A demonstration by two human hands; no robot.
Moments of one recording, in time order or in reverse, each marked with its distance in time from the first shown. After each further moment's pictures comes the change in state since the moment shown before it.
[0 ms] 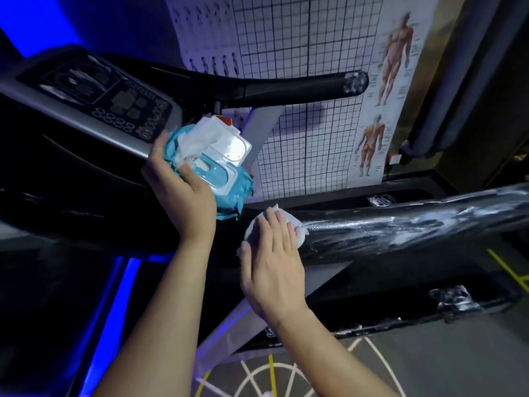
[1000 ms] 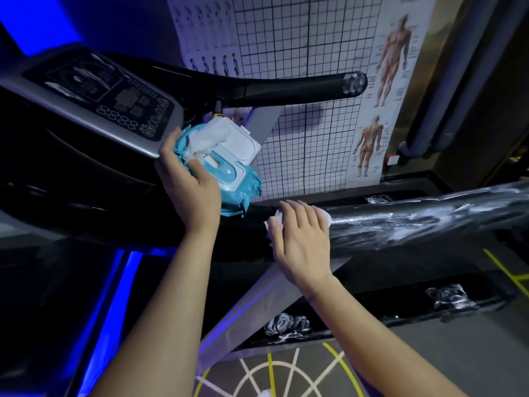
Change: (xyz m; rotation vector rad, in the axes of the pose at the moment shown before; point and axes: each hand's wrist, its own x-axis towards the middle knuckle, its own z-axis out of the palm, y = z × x) left_hand 0.001 -0.003 0.001 -0.050 -0.071 -0.098; right_hand 0.030 0.054 -0.008 -0.174 0.094 -0.092
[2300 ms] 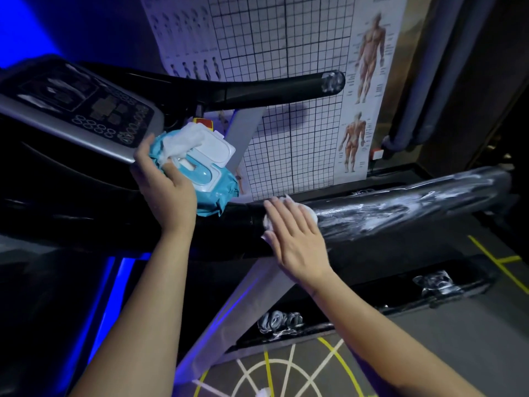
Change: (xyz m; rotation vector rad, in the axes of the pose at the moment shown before) left_hand -0.006 0.008 0.000 0.044 -0.053 -0.031; right_hand -0.022 0.051 -0.002 -0.050 0.002 -0.186
